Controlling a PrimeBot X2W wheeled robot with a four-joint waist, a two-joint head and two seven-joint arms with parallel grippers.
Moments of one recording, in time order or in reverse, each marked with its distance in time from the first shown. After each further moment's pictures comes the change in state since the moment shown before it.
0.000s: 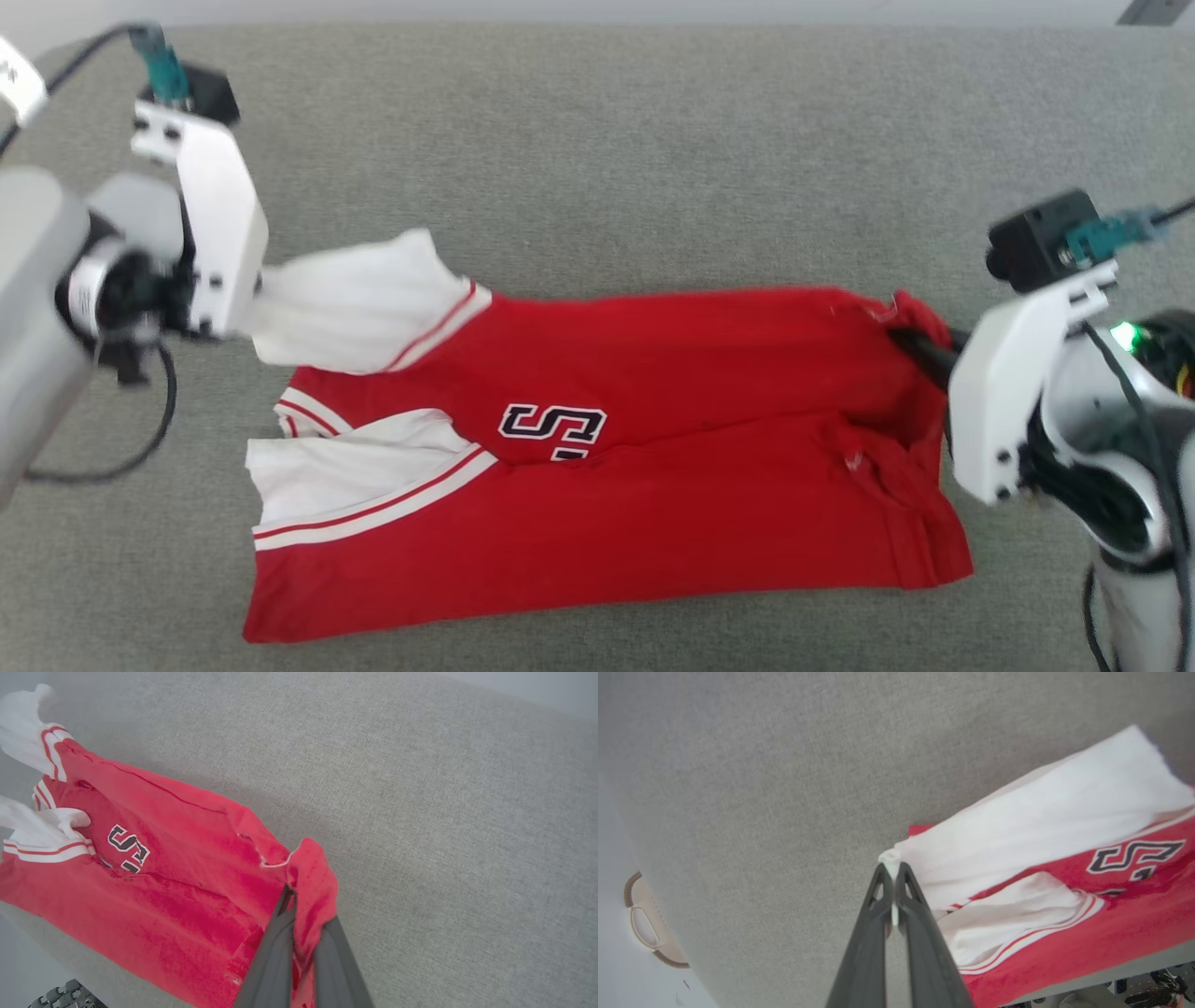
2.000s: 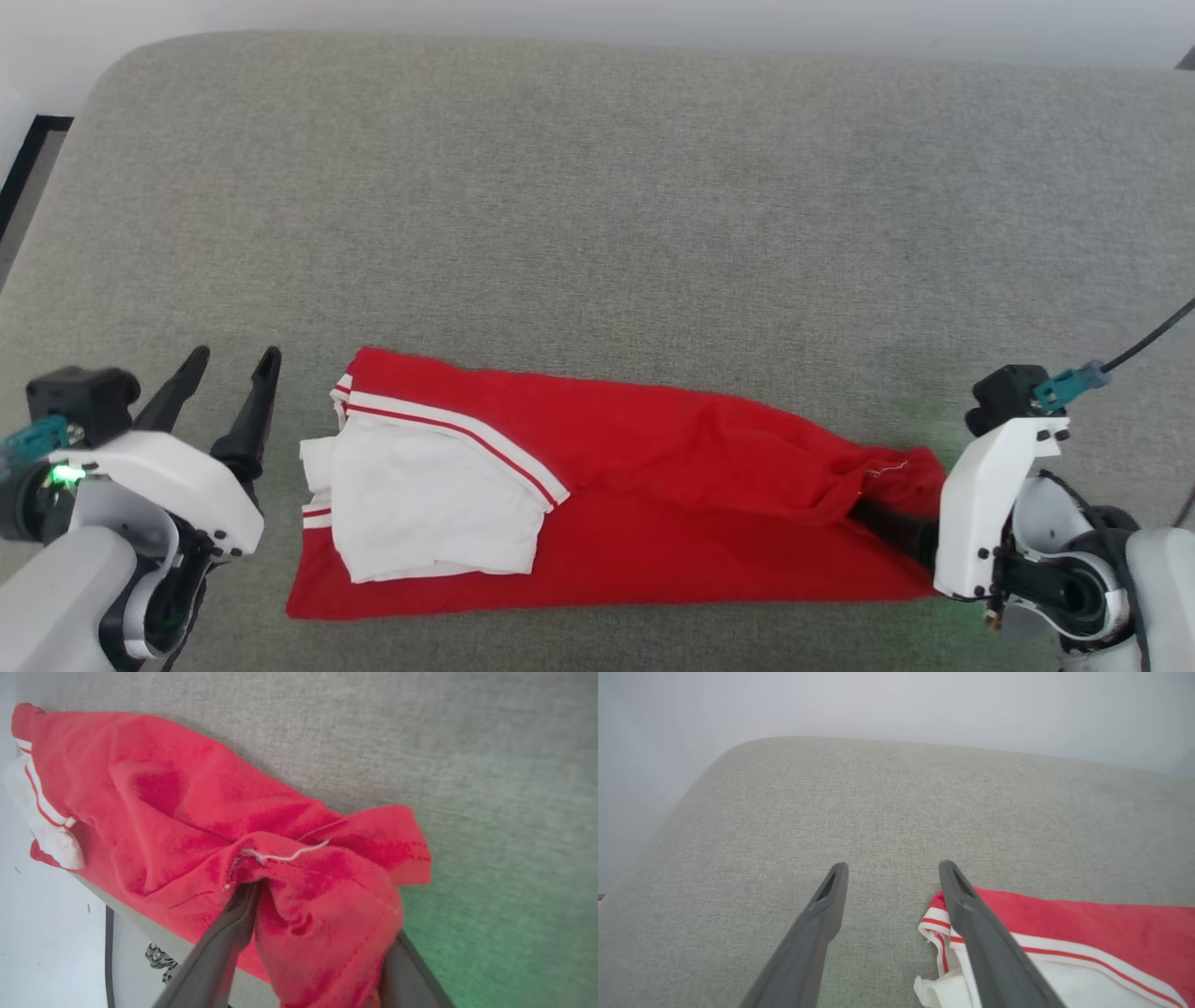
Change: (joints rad) left arm 0.705 0.053 0.300 -0.242 0.026 0.132 -1.175; right arm 0.181 0.070 -0.076 0.304 0.186 0.000 -0.032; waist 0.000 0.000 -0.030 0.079
